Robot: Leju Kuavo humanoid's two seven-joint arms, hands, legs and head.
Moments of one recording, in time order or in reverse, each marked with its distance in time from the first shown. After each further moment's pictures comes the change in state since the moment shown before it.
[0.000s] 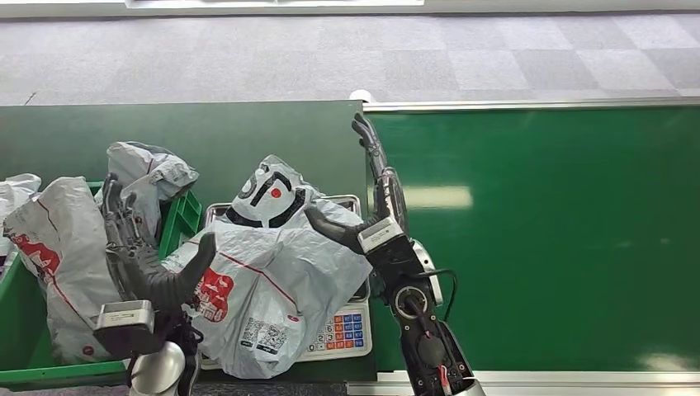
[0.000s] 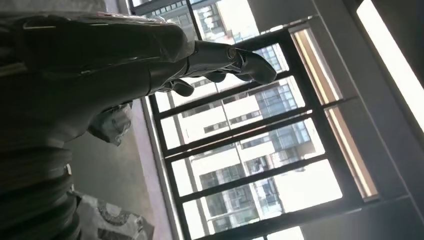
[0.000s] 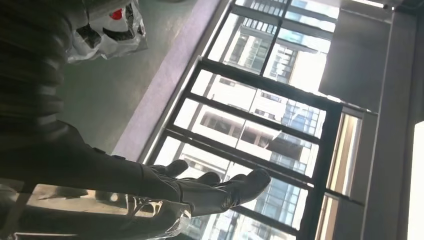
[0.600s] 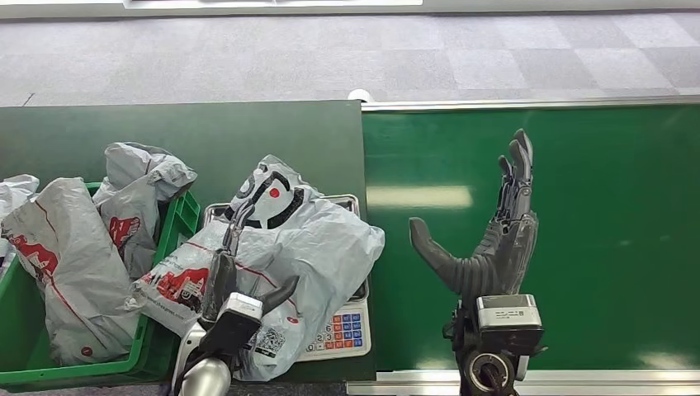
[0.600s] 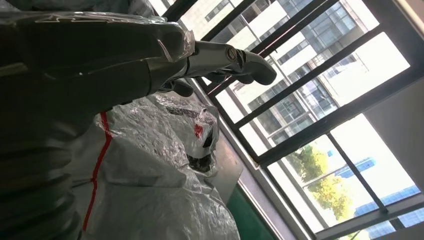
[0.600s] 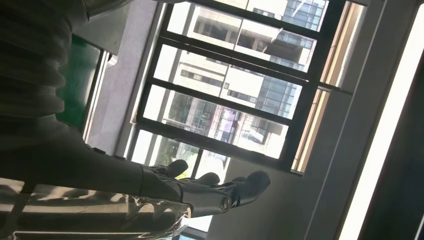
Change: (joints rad) left arm 0.021 0.014 -0.135 0.171 -0.248 -0.109 0.180; right arm 0.289 -0.088 -0.075 -0.527 0.085 -0.116 0.093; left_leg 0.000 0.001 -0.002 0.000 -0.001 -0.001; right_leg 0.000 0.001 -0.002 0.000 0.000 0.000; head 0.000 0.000
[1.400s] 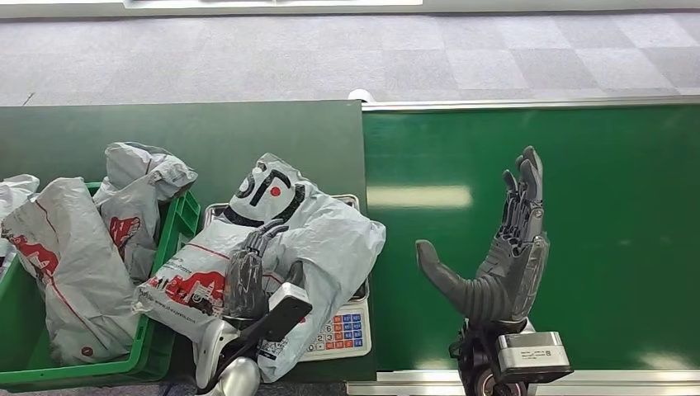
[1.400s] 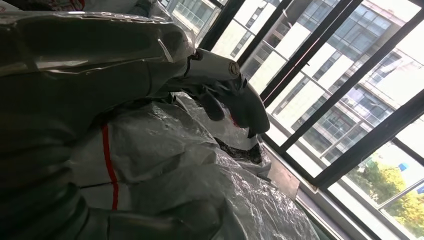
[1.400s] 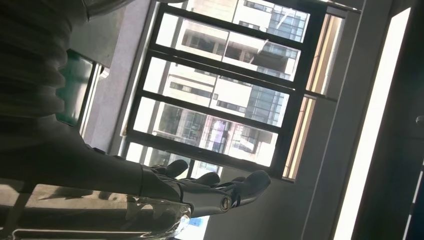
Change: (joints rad) left arm -0.067 -0.027 -0.031 0.206 -0.269 0.216 0.159; right arm 0.076 -0.002 -0.013 -0.064 -0.062 0.053 -0.067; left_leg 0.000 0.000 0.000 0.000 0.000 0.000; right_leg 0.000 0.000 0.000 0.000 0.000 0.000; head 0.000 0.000
